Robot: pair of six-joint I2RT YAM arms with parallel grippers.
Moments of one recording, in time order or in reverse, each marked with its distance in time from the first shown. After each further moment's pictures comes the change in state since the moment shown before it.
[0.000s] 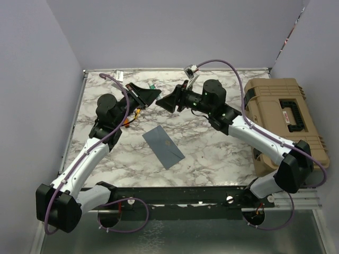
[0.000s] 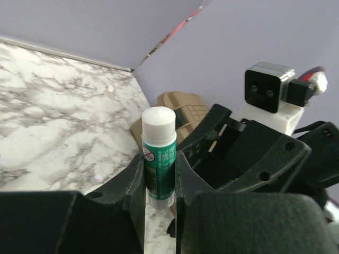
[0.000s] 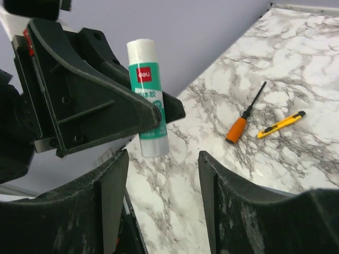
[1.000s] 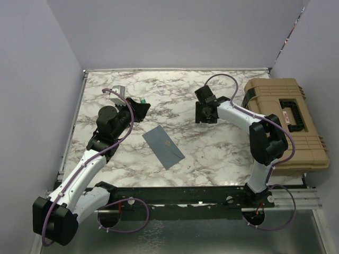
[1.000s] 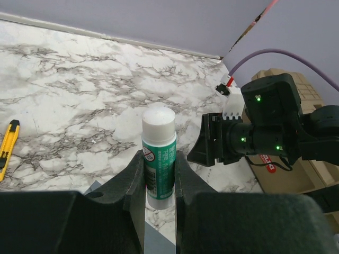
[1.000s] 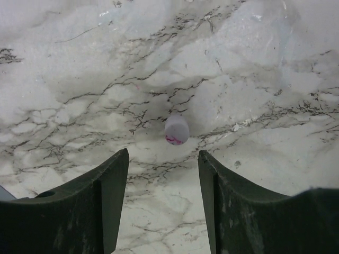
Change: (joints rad) left arm 0.000 -0.153 -0.171 -0.166 -0.193 0.391; right arm -0.227 0.331 0.080 -0.853 0.646 -0.082
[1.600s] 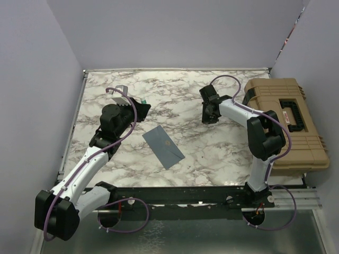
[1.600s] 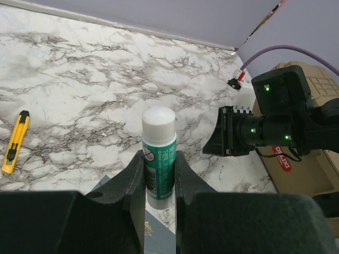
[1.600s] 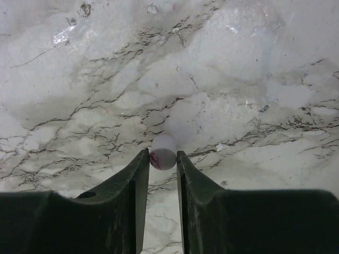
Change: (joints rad) left arm 0.000 0.060 0.000 0.000 -0.019 0.023; right arm -0.073 0.087 0.029 0.014 -0.035 -0.005
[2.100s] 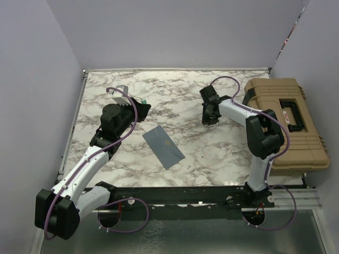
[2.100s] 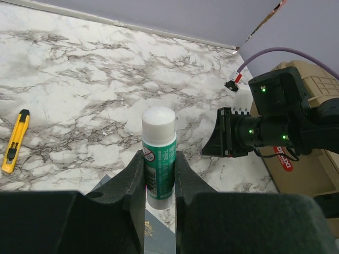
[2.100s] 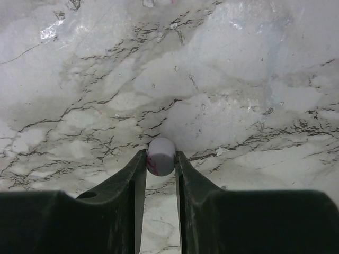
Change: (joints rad) left arm 0.000 0.013 0.000 0.002 0.001 0.000; right arm -0.011 0.024 0.000 0.000 -0.029 -0.014
